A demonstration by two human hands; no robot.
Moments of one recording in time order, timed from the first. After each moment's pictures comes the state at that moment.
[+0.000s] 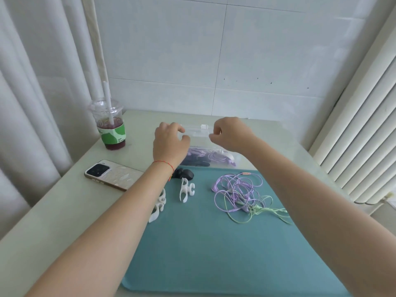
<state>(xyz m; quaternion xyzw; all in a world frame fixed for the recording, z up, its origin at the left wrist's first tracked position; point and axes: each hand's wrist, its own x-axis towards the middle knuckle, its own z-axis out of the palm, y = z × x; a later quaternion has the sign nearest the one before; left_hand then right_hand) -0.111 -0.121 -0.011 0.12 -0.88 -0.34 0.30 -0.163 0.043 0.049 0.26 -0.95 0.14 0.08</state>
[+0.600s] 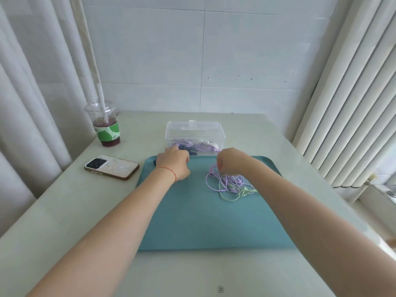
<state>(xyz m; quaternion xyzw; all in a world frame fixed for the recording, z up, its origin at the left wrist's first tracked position) -0.051 -0.073 -0.029 0.04 -1.00 -0.05 0.03 -0.096 0.106 -0.005 0.24 -0.97 -0.04 -0.08</state>
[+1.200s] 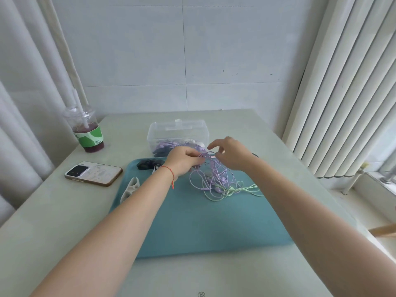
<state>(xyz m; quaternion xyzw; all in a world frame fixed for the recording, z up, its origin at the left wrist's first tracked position) -0.071 -0.015 -0.034 0.01 -0.84 -0.54 0.03 -0.113 0.158 -0.012 0.21 -0.95 0.24 0.01</state>
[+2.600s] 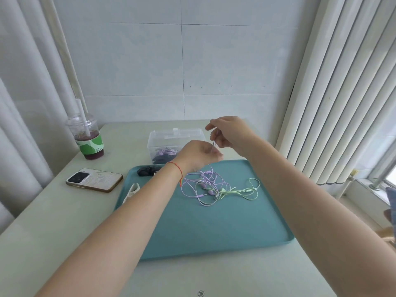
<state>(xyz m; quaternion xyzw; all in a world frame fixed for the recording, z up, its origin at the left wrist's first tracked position) -0.055 0.019 0.024 -0.08 -0.88 -0.47 0.02 -0.081 0.147 0.076 0.10 -0.78 0.61 -0.05</state>
